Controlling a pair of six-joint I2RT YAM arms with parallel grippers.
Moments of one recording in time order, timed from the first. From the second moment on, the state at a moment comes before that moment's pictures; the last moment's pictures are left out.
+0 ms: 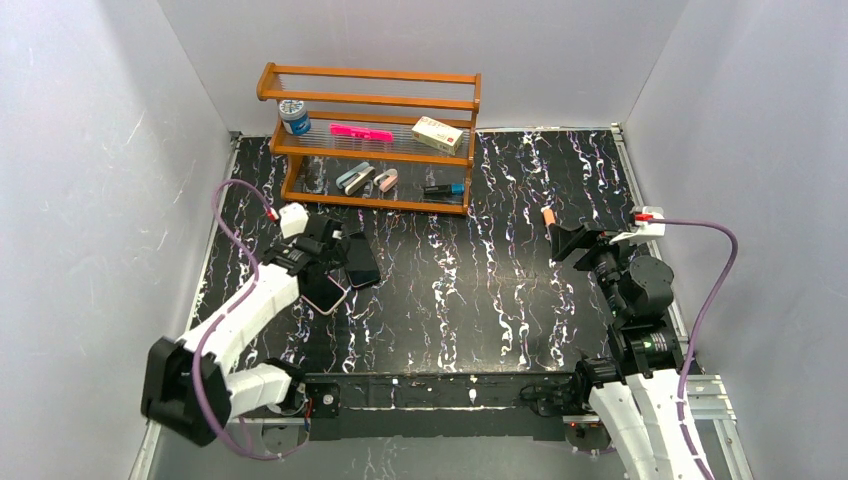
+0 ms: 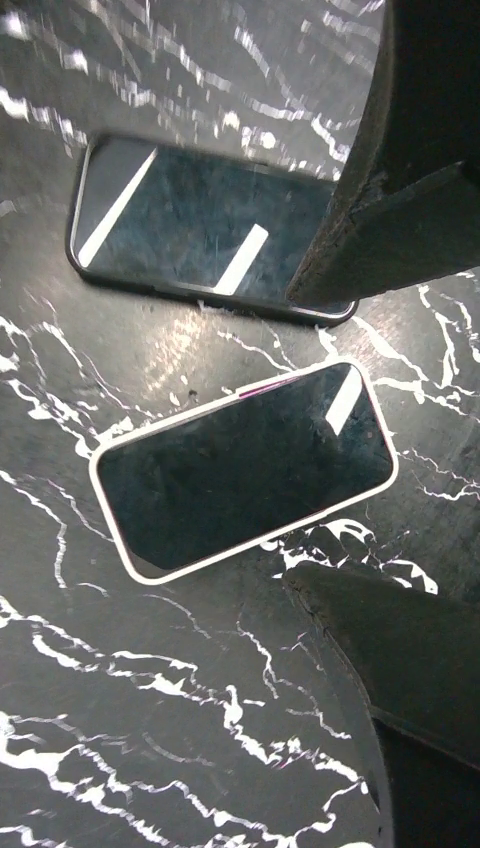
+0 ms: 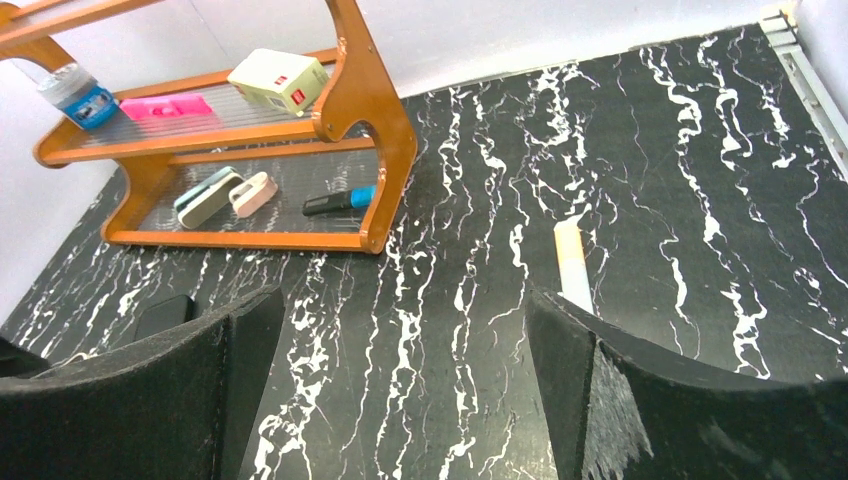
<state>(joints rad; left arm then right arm) -0.41 1.12 0.80 -0.69 -0.59 -0.75 0.16 0.42 0.56 -0.18 -0.04 0.35</state>
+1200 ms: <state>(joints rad) -0.32 1.52 0.78 -0.66 -0.65 -1.21 0.21 0.41 0.54 -0.17 -0.06 0.34</state>
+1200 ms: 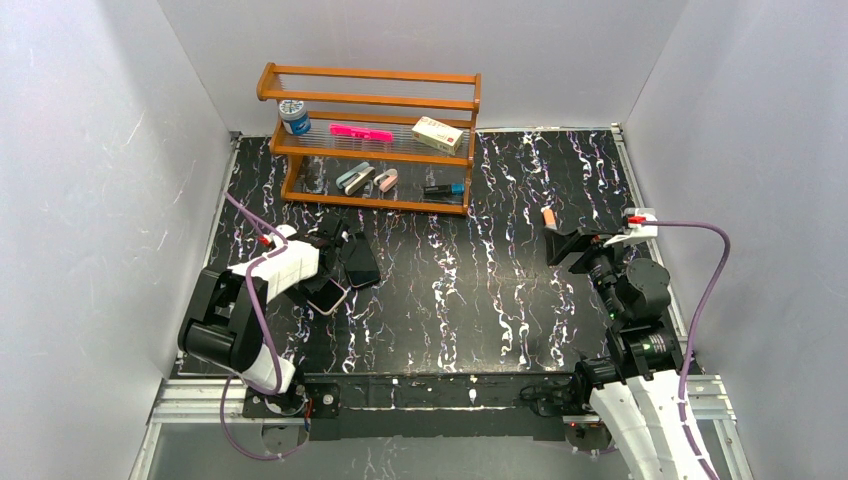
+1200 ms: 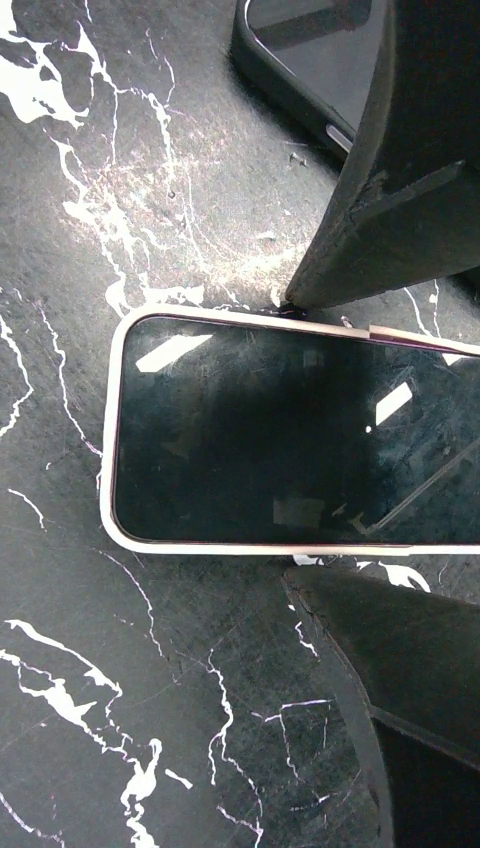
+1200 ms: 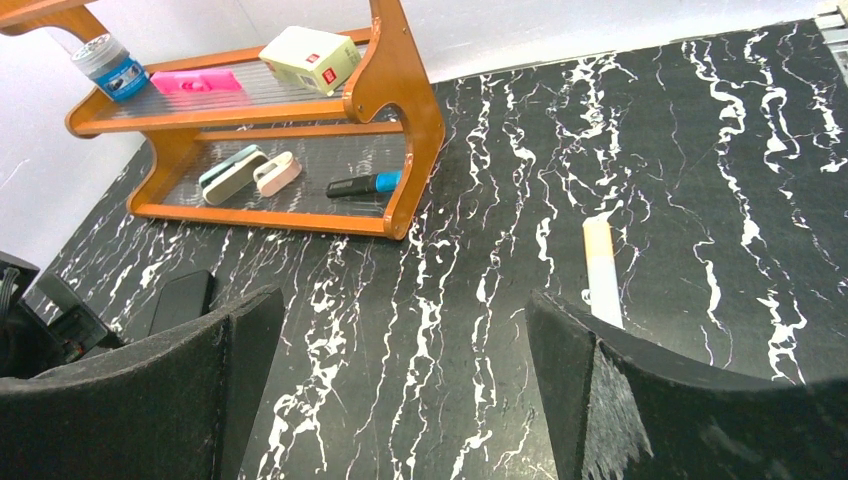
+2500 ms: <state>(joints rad) -0.31 1.31 0.63 -0.59 -0.53 -1.07 0.23 0.68 0.57 -0.21 -0.30 0.32</state>
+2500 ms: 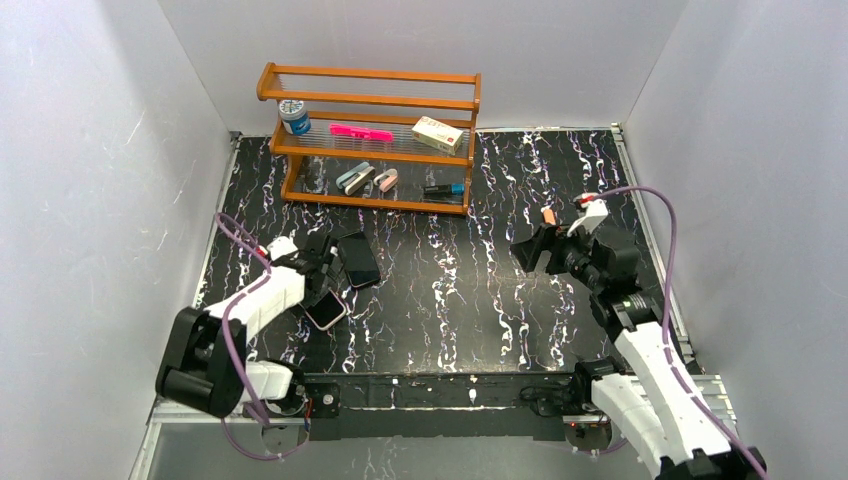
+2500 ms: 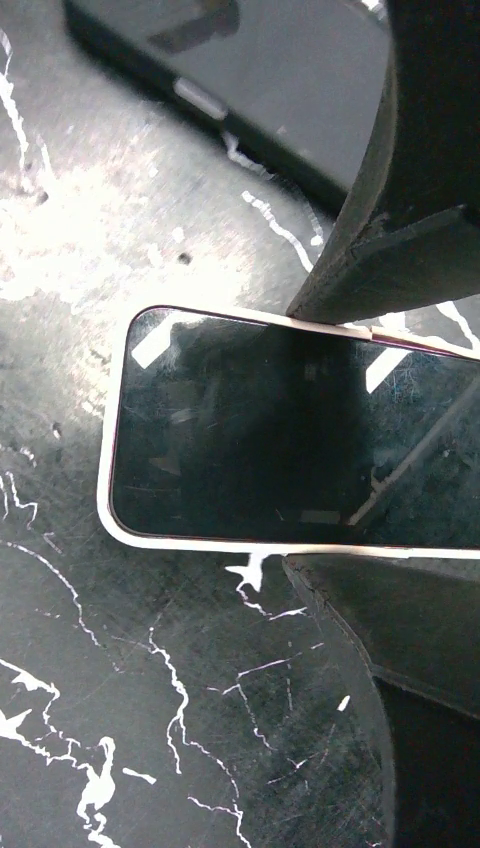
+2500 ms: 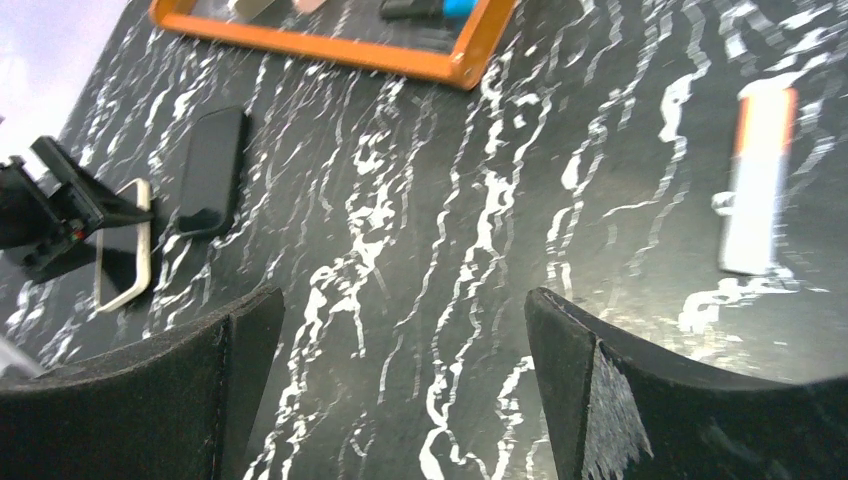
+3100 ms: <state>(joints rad) -0.31 0.94 0.48 -0.34 -0.19 -0.94 0.70 1.19 0.56 0.23 -0.35 0.60</state>
